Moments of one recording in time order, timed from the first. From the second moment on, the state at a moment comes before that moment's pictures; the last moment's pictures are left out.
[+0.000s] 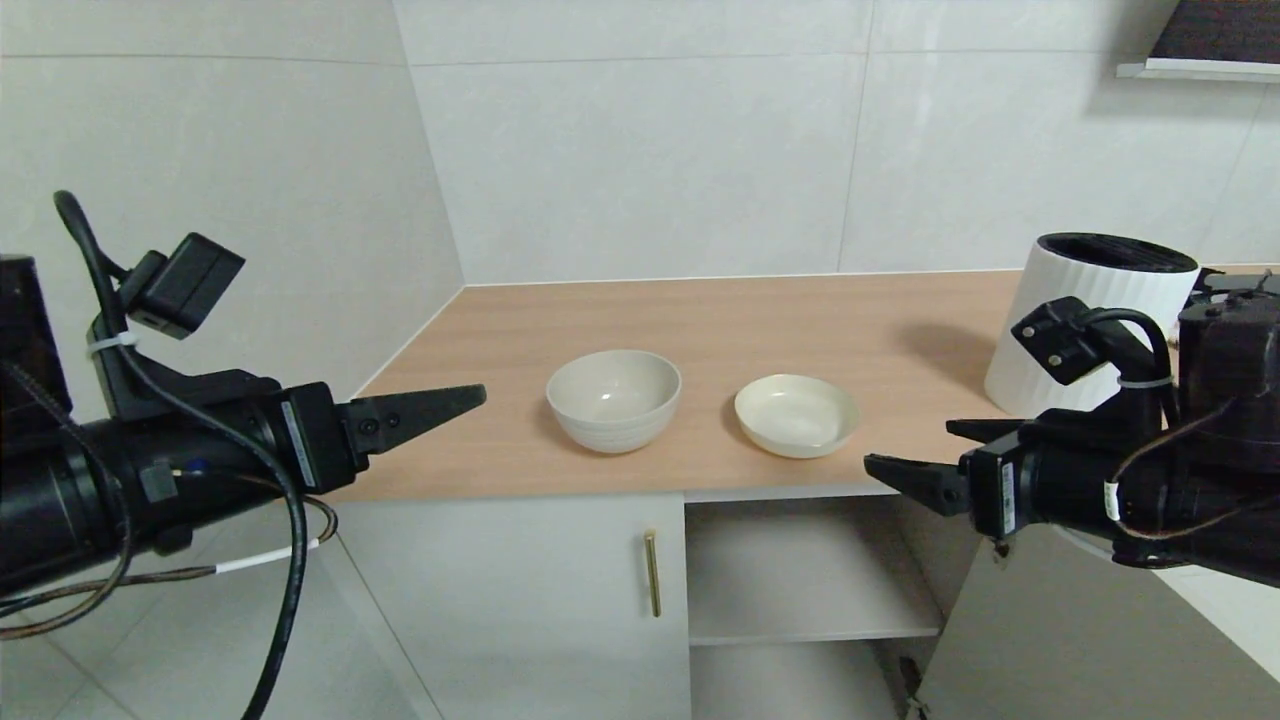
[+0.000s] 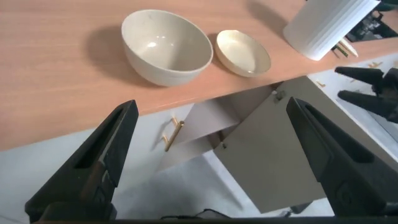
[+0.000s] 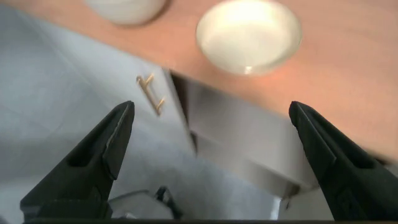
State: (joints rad) left arm -0.28 1.31 -0.74 -0.32 -0.30 -0.33; right arm 0.51 1.47 -0.71 -0.44 0.05 0.05
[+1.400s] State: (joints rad) left arm -0.41 1.92 -1.33 -0.03 0.29 -0.46; right arm 0.45 1.83 -1.24 -0.07 -0.24 0.26
